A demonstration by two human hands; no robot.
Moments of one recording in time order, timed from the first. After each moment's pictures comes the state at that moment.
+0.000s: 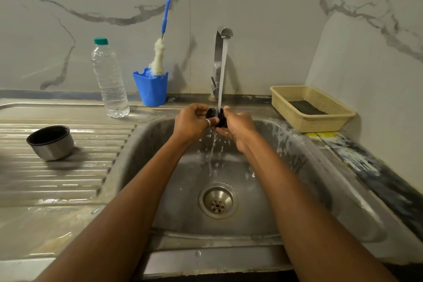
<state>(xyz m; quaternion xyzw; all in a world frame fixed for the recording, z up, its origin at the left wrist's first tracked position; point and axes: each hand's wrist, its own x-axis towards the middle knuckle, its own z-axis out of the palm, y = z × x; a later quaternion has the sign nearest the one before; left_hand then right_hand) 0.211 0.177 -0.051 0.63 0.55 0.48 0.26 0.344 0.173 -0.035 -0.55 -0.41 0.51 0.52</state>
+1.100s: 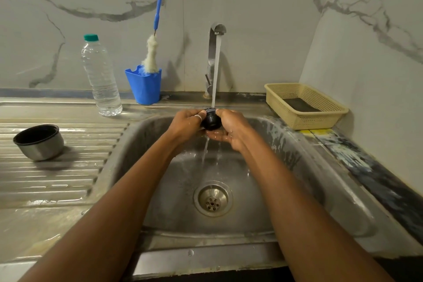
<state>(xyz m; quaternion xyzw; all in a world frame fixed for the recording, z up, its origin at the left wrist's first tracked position) 0.210 0.176 -0.060 0.56 0.48 0.48 0.47 0.346 0.165 -0.030 -0.56 -0.43 0.54 0.46</state>
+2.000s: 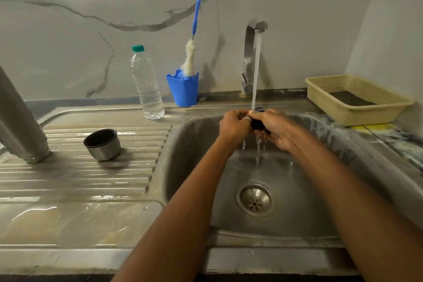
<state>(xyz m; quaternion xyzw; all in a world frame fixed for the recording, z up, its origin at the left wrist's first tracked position) 0.227 0.175 -0.064 0.56 0.52 0.49 0.41 0.348 0.172 -0.038 -0.57 -0.49 0.50 0.43</state>
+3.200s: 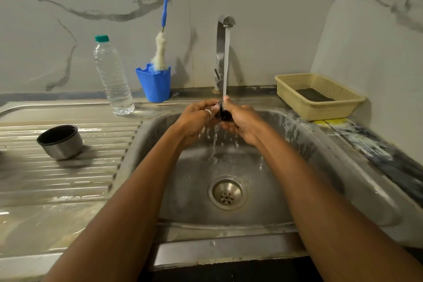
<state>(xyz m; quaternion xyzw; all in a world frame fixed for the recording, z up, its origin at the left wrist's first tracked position) 0.200 0.175 -0.050 0.55 0.43 0.47 0.54 0.348 0.167 -0.037 -0.56 -0.47 0.51 0.45</state>
